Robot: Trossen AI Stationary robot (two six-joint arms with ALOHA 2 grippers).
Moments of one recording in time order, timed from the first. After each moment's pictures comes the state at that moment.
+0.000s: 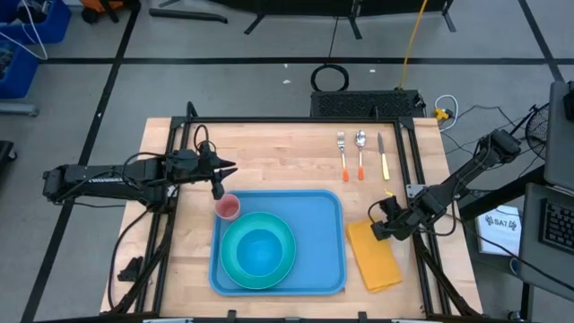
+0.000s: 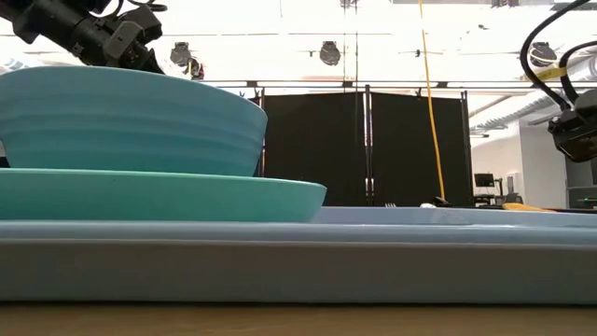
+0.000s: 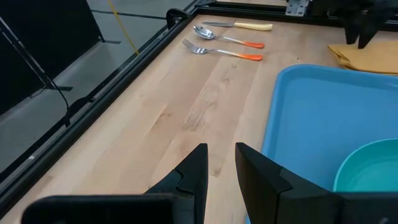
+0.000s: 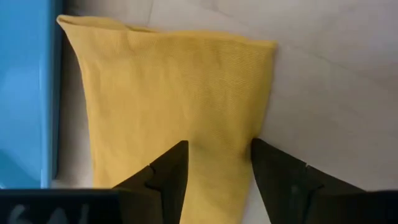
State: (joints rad) left arm 0.15 0.71 0.49 -0.23 -0.21 -0.06; right arm 0.66 0.85 0.25 -0.54 0.10 1.81
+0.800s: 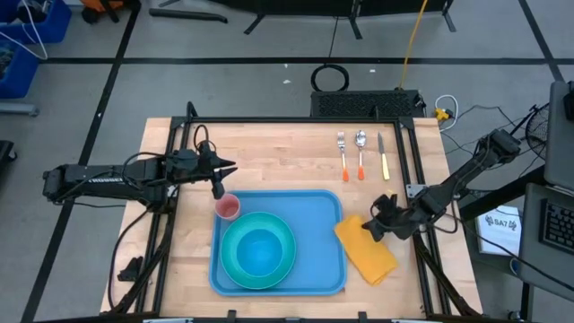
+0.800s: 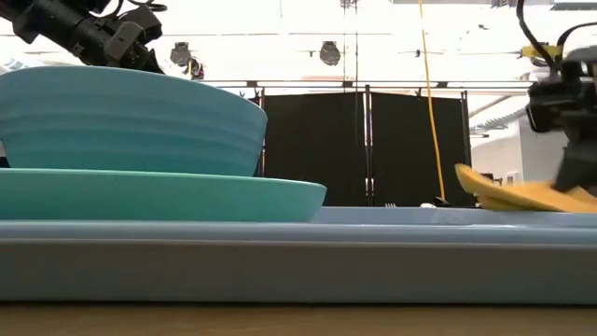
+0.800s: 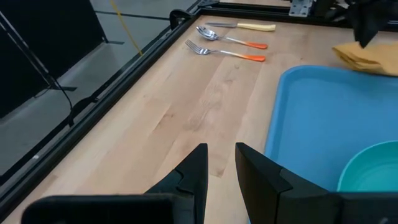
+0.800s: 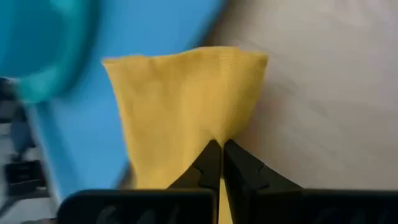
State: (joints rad) left arm 0.15 0.71 0.49 -0.23 -0.22 -0.05; right arm 0.66 0.81 0.22 -0.29 0.41 1.51
